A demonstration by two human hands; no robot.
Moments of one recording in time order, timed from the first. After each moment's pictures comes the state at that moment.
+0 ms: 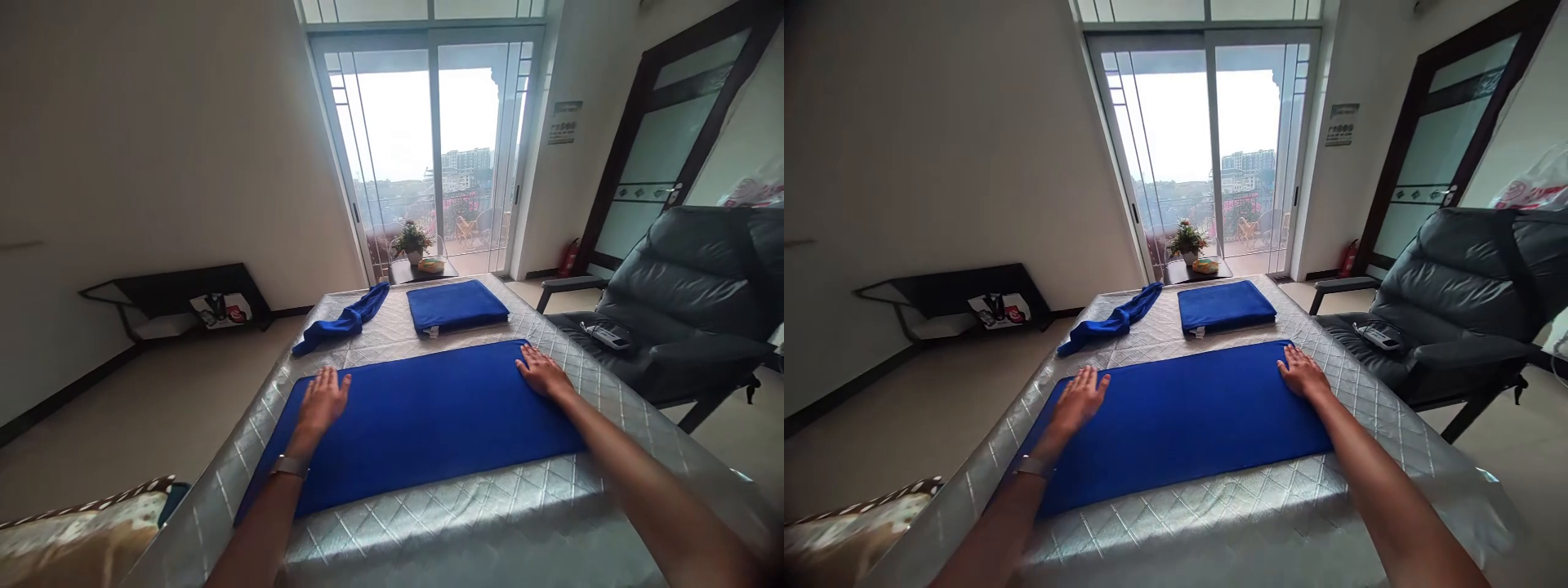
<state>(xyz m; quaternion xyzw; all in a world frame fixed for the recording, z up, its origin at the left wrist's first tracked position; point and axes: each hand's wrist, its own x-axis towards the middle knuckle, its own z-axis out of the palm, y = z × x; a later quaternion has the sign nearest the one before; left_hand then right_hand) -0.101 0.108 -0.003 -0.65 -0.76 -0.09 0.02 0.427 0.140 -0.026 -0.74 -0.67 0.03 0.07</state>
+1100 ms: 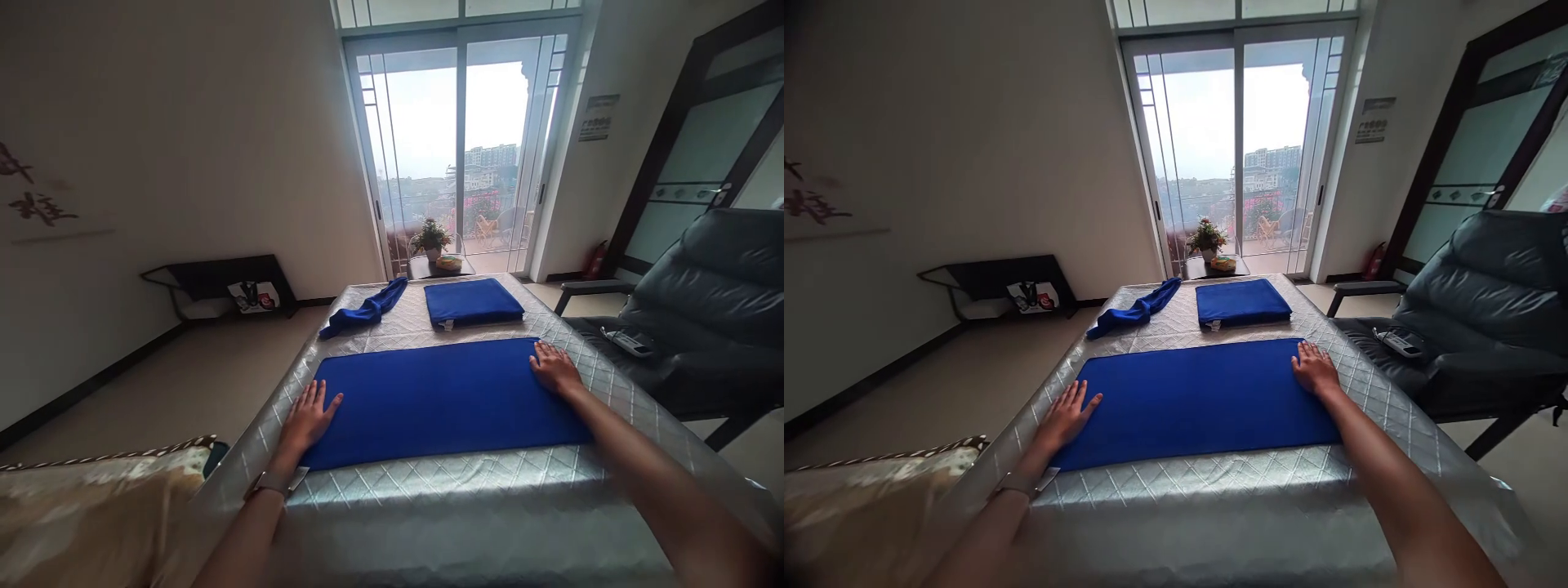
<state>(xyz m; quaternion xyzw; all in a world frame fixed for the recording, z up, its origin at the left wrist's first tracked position) -0.173 0.029 -0.037 -0.62 -0.78 -0.06 0.00 0.421 0.132 -0.016 -0.73 -0.68 -0.04 0.07</state>
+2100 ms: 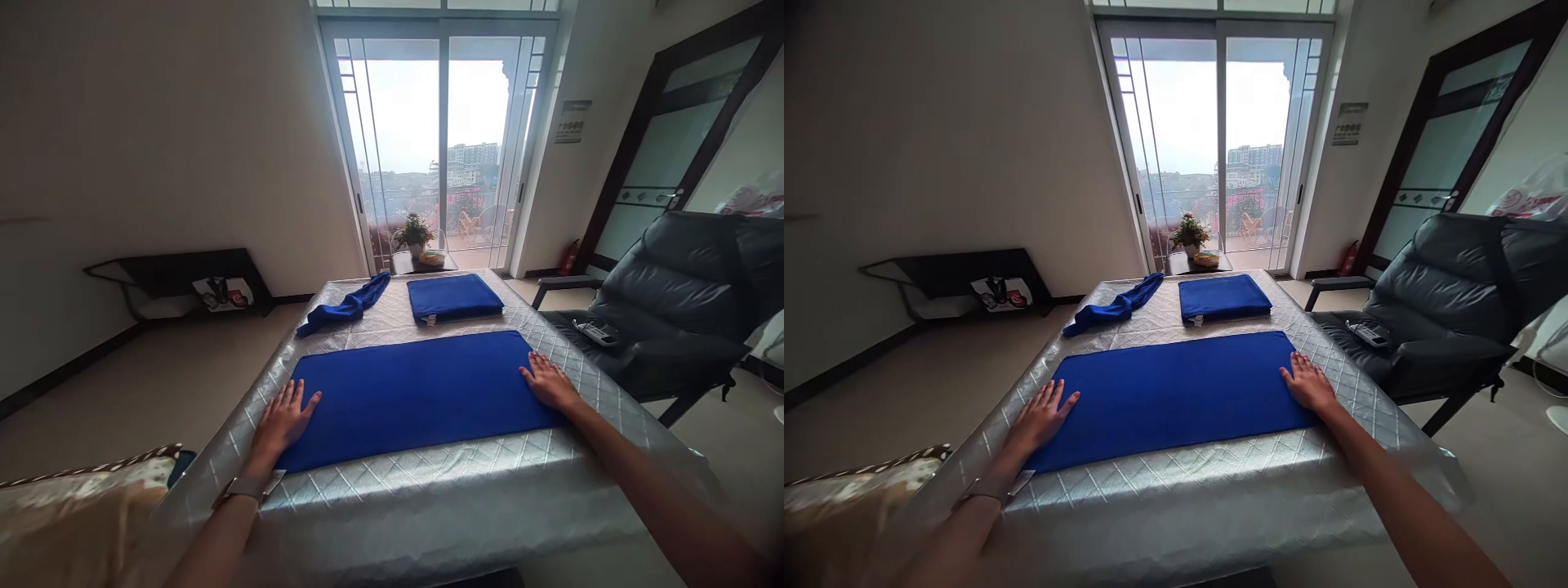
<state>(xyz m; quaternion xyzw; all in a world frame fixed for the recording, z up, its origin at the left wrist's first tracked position) -0.178 0.033 -0.044 -0.62 -0.78 -0.07 0.01 0.429 0.068 -0.020 -0.75 -0.66 0.04 0.00</state>
